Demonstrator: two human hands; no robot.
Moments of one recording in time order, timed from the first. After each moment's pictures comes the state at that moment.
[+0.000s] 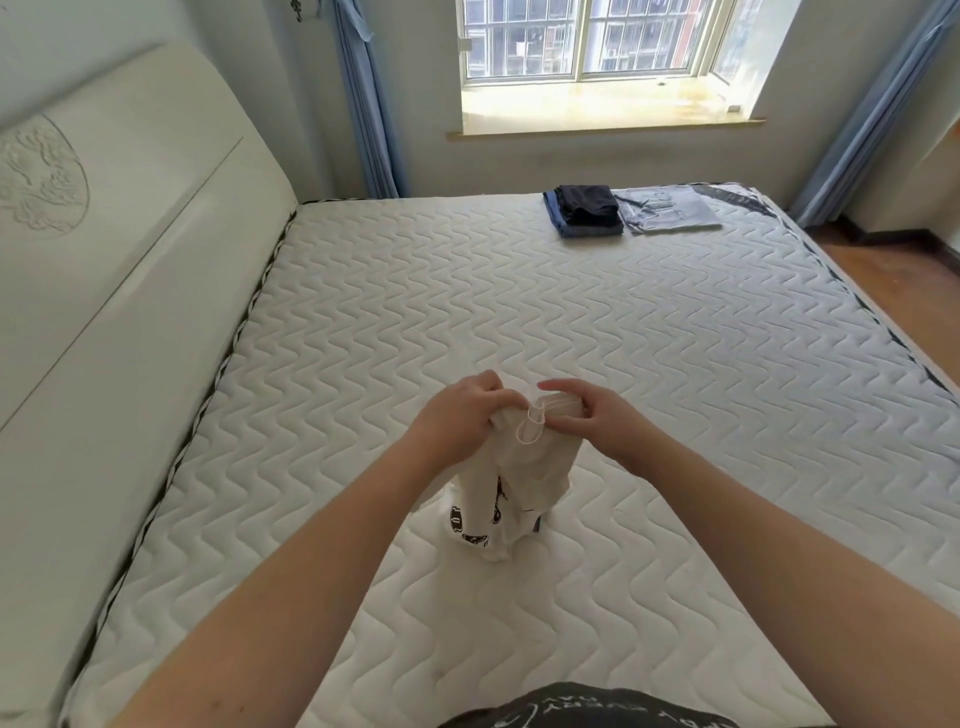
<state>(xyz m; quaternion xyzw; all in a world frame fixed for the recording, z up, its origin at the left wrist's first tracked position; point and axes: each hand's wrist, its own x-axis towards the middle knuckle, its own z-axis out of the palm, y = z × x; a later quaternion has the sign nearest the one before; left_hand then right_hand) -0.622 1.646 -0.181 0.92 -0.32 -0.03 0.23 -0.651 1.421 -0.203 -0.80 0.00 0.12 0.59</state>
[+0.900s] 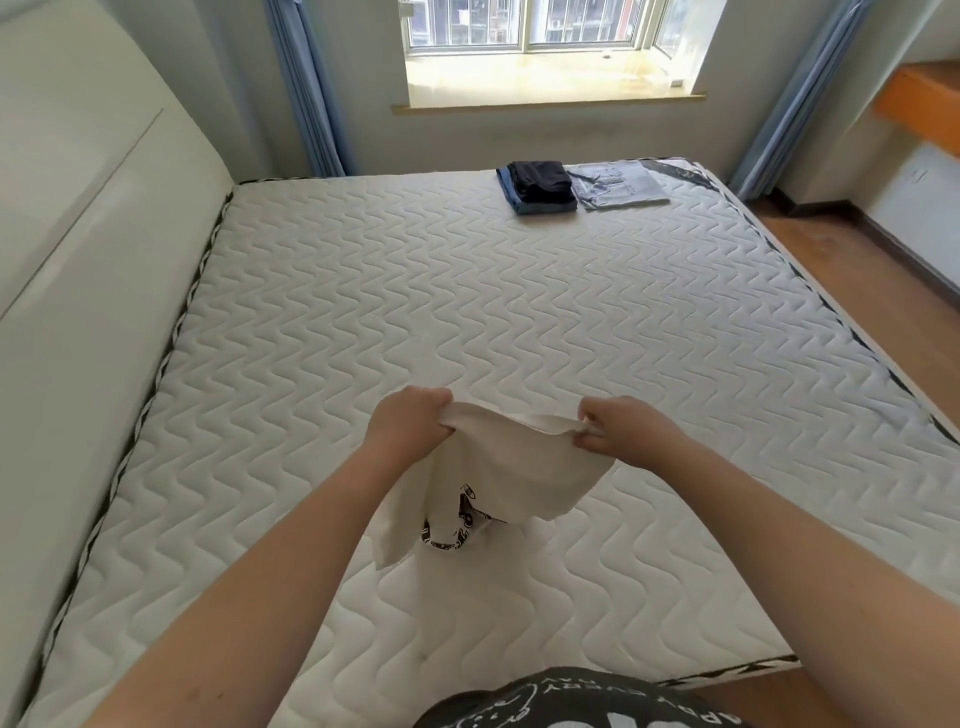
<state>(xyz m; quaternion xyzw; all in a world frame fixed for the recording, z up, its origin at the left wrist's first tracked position) -0.609 1.661 -0.226 0.97 -0.21 -0.04 0.13 -0.677 1.364 -0.226 -0.98 -0.02 0.13 0.15</state>
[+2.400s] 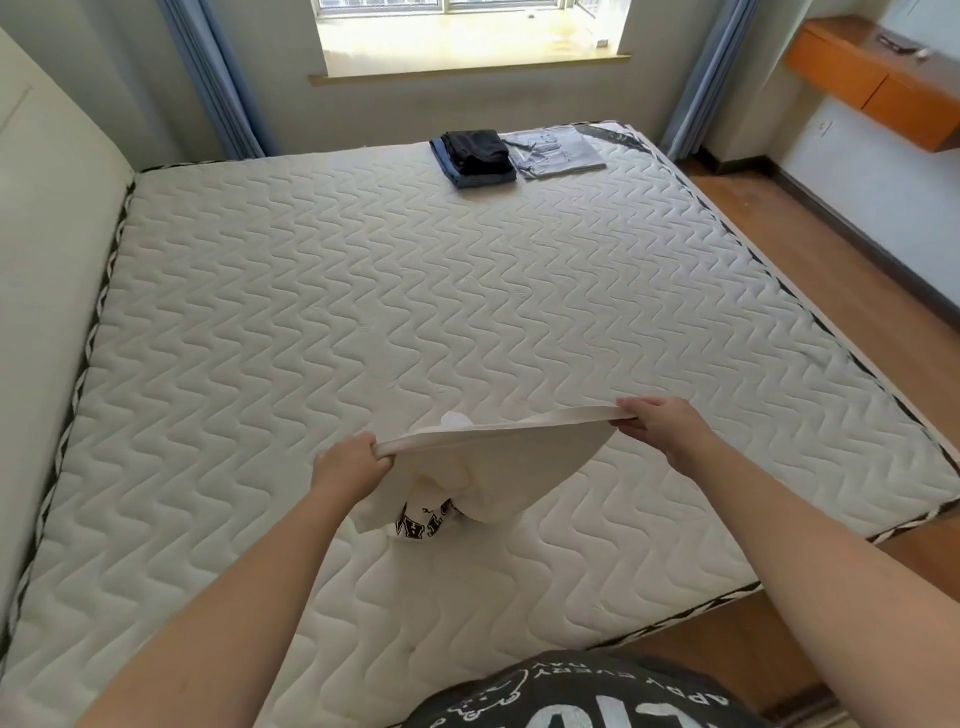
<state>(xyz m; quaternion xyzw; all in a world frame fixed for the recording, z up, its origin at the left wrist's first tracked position) -0.605 1.698 -0.322 0.98 -0.09 -0.17 0.09 -0.730 1.314 -0.251 -0.65 0.40 0.00 0.65</state>
